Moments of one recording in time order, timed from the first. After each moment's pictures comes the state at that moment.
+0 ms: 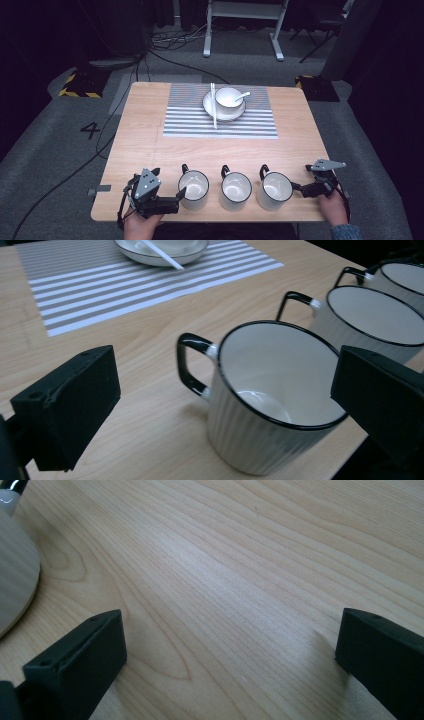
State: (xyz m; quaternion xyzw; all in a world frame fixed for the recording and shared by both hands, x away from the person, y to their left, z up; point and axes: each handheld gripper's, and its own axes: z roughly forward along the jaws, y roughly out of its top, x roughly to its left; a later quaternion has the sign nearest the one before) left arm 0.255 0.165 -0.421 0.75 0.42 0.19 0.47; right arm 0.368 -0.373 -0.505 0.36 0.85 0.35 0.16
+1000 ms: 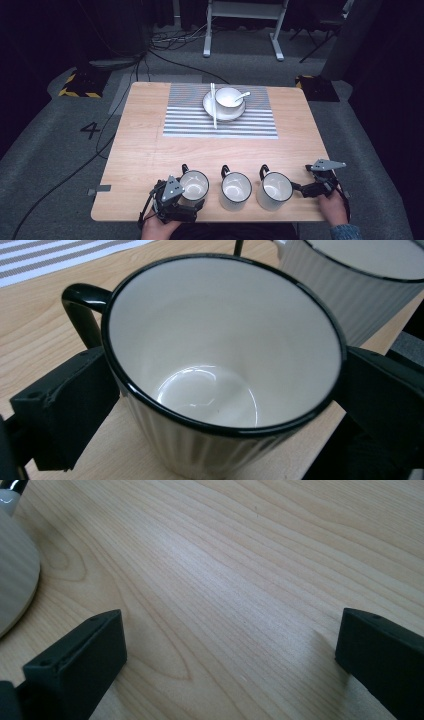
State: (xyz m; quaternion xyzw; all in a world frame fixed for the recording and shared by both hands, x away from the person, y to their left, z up) left arm 0.264 0.123 -0.462 0.80 0.38 0.14 0.44; right arm 0.368 -0.373 -0.505 0.36 0.85 0.35 0.16
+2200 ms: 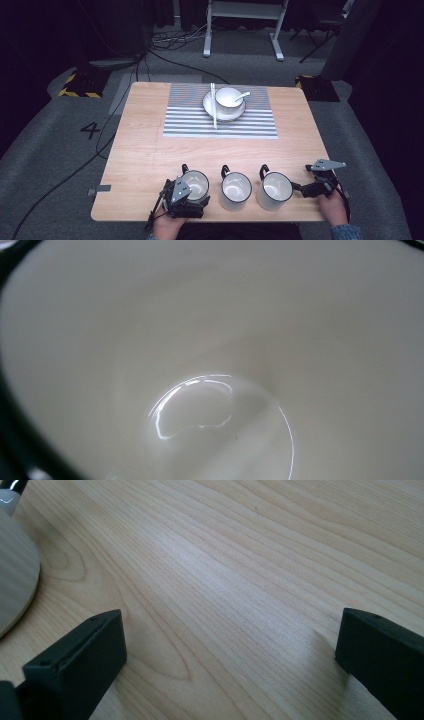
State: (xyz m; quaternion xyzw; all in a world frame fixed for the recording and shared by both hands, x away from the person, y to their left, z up) left arm 0.276 0.106 -0.500 0.79 0.37 0.18 0.46; right arm 0.368 -0.373 -0.505 0.36 0.85 0.35 0.16
